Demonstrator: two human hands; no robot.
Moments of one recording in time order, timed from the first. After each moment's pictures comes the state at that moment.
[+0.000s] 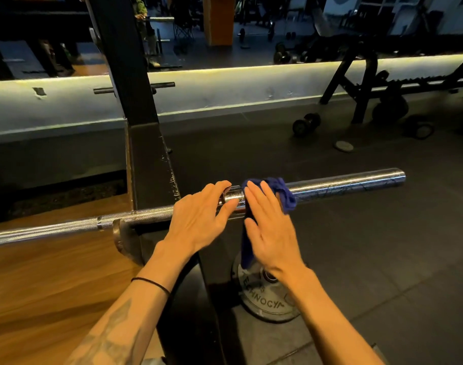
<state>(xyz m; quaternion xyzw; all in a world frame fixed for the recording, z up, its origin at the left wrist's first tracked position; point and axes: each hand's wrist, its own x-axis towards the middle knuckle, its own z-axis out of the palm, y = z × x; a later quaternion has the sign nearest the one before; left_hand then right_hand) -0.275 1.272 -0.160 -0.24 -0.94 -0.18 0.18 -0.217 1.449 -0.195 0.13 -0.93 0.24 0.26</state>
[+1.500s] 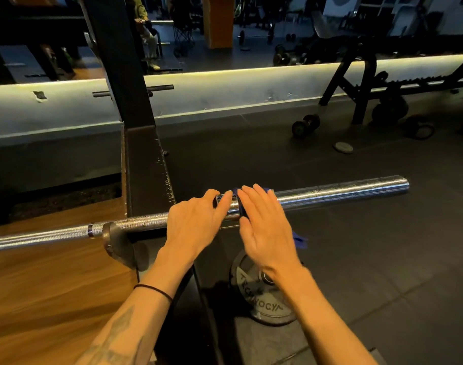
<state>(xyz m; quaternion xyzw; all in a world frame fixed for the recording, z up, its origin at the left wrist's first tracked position) -0.267 1.282 -0.156 -0.25 -0.94 0.09 0.21 -0.217 1.449 -0.184 0.12 -0.94 0.21 0.25</state>
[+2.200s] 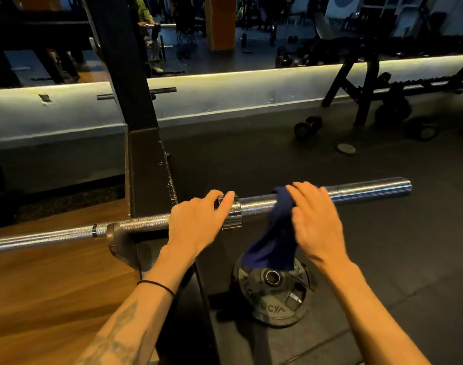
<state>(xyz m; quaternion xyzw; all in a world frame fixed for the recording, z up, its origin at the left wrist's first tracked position) -0.263 1.283 -0.147 -0.26 -0.94 0.05 0.20 -0.216 1.535 -0.174 0.04 -0.95 0.14 0.26</state>
